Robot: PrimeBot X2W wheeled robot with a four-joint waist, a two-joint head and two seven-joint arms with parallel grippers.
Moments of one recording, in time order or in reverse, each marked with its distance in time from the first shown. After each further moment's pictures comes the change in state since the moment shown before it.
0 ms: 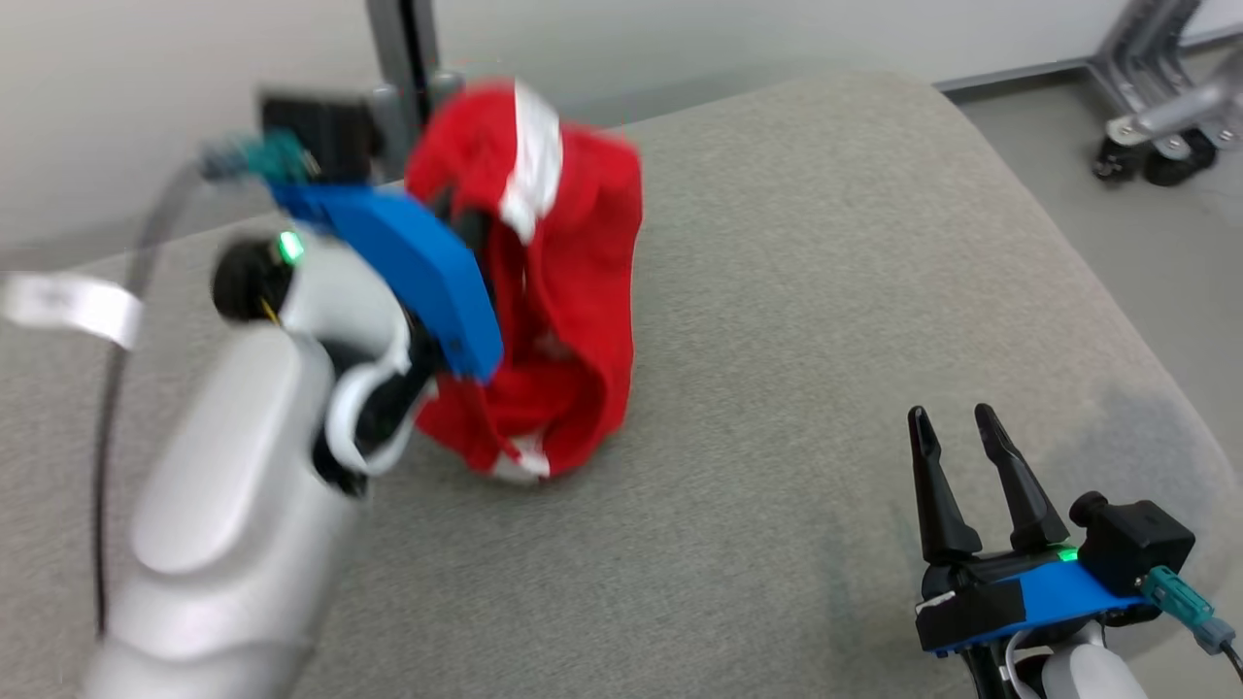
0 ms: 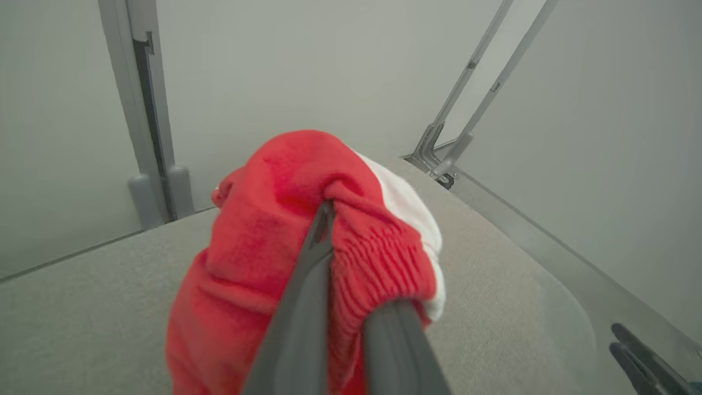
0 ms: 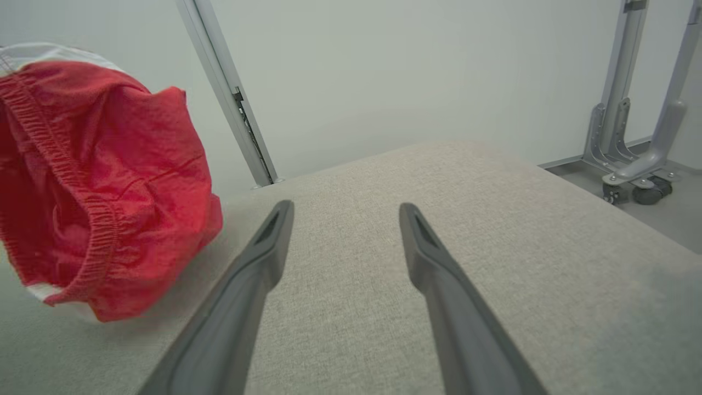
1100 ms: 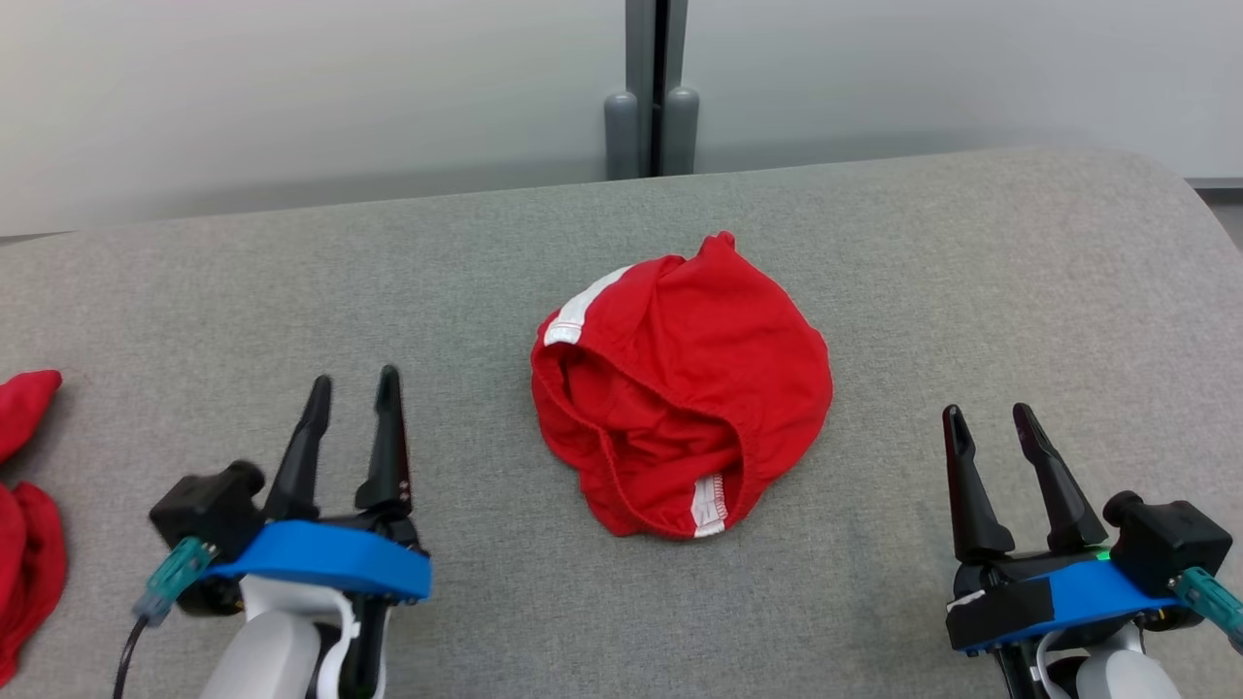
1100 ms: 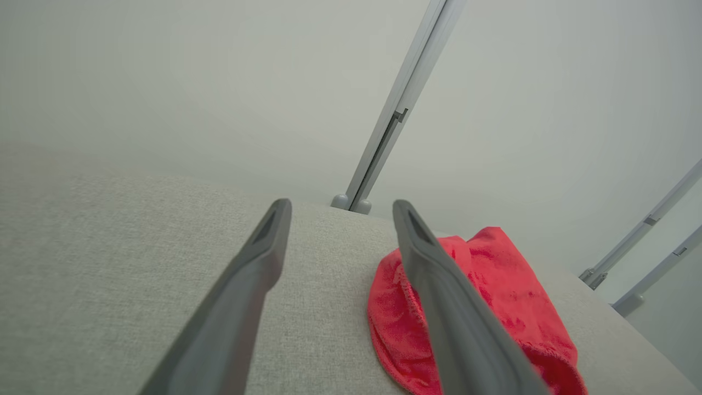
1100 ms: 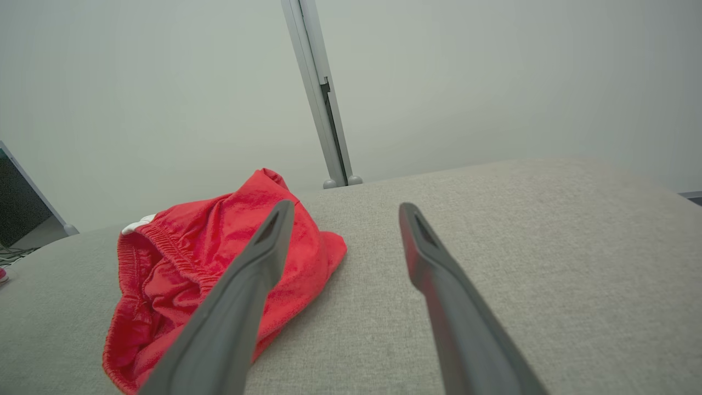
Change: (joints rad) left arm 0.488 -0.042 0.125 0.077 0.065 -0.018 -0.715; right arm 0.030 0.000 -0.063 -0.061 -0.047 0.000 0.049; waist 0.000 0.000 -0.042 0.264
